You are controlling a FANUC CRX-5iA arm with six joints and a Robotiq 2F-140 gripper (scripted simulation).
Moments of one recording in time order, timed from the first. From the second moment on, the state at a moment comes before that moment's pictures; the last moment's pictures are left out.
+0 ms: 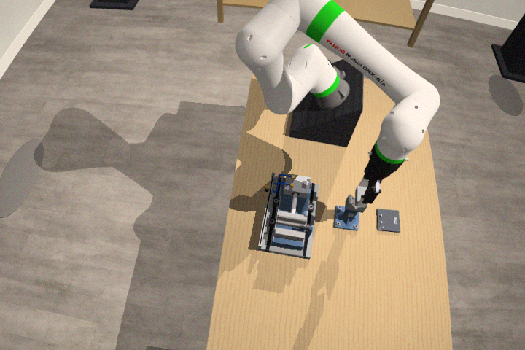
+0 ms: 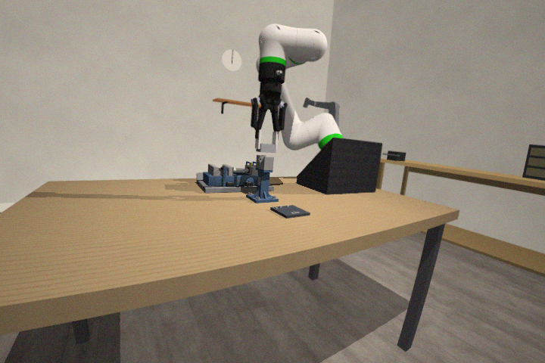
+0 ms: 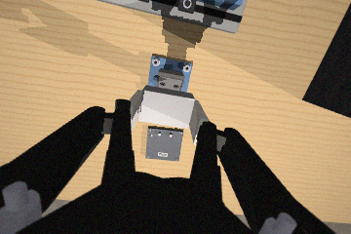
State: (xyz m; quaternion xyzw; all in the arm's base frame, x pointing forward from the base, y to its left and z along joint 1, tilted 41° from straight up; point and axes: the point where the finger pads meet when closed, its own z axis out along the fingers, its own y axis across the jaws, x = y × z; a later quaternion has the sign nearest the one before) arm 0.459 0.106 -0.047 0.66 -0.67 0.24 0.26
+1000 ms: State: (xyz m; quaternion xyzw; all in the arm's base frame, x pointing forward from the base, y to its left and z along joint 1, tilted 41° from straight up) arm 0.460 0.130 -0.020 0.66 -0.67 0.24 0.26
